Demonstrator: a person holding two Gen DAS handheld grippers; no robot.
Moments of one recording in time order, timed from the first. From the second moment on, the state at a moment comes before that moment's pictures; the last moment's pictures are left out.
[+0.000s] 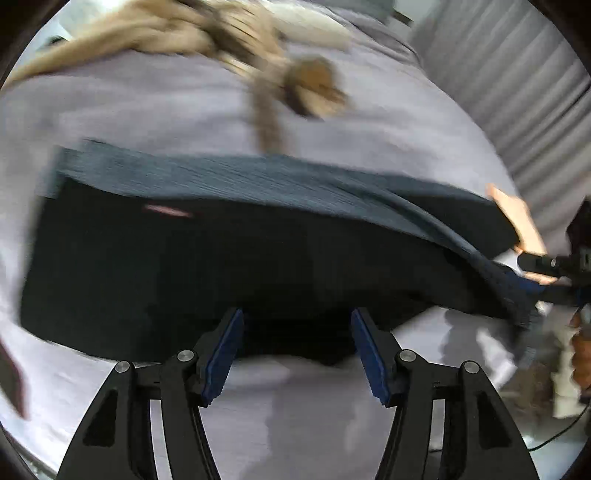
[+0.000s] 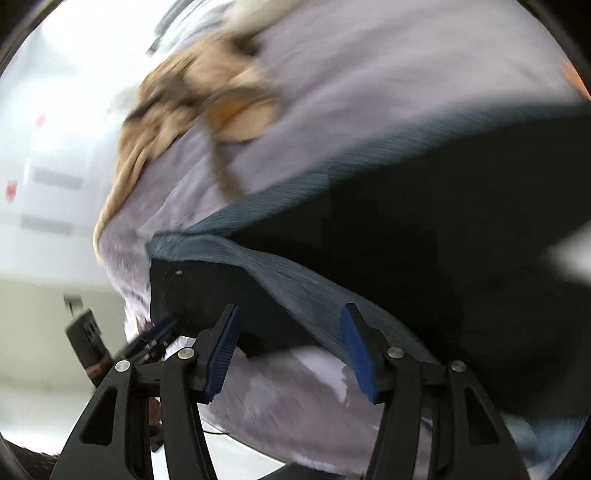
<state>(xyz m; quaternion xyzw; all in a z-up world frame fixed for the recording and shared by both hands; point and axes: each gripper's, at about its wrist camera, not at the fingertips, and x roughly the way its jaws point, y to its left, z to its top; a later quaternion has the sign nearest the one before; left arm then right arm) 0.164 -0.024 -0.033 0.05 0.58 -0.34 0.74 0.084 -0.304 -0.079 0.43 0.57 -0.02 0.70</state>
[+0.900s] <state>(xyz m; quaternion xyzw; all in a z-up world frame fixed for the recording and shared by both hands) 0.124 -0.216 -0.062 0.08 0.64 -0.32 0.69 -0.172 -0.464 -0.092 0.69 0.36 -0.17 0.61</state>
